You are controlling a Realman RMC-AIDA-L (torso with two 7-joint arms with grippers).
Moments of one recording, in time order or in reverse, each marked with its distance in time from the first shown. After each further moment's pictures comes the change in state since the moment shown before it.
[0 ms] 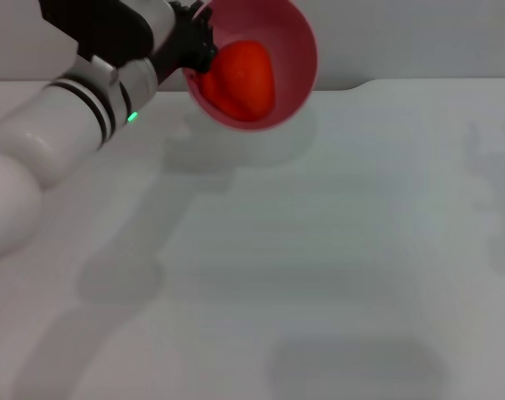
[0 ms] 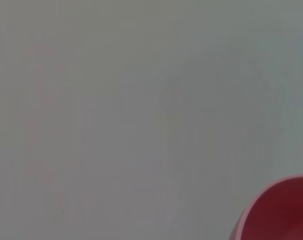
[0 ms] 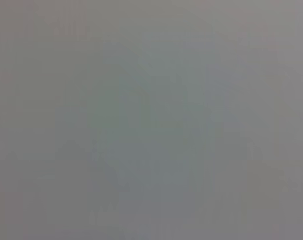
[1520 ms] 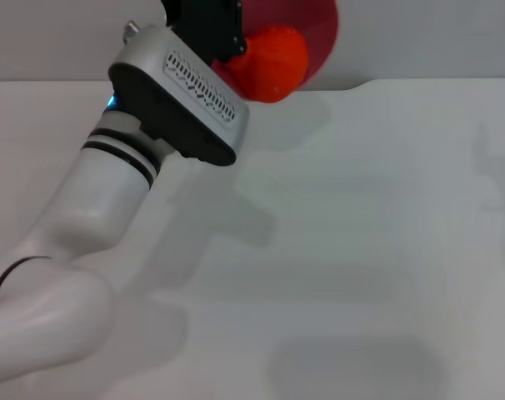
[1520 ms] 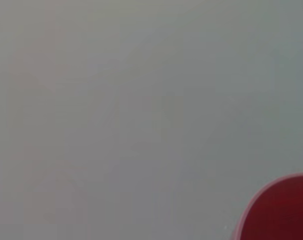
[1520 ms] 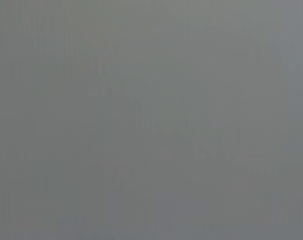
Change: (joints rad) left arm -0.049 -0.010 0.388 -0.213 0.001 -0.710 0.286; right arm -0.003 -0.002 0.014 -0.022 -0.003 -0.016 0.113
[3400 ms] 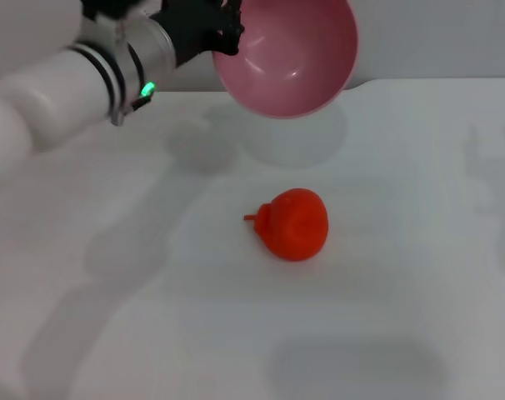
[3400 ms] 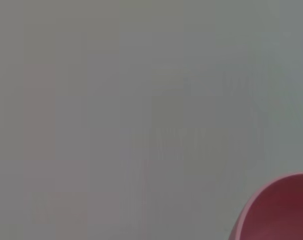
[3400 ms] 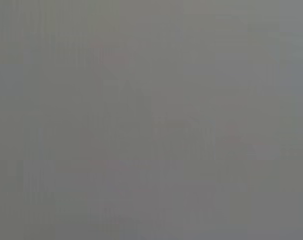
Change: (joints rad) left arm -0.019 0.014 -0.486 0.254 -0.084 0.933 -0.414; right arm 0.006 0.000 -0.007 -0.020 0.006 0.039 0.002
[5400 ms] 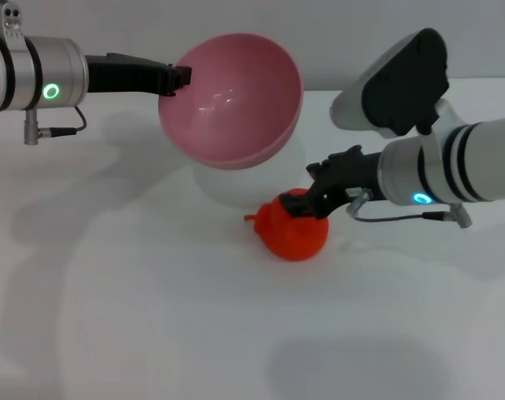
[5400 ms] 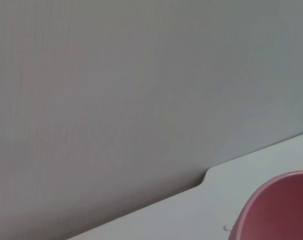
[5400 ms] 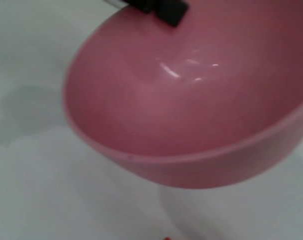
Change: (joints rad) left arm -0.086 0.014 -0.568 -0.088 -0.007 0.778 0.015; right arm 0.708 0.008 0.223 -0.335 -0.111 1.326 0.028
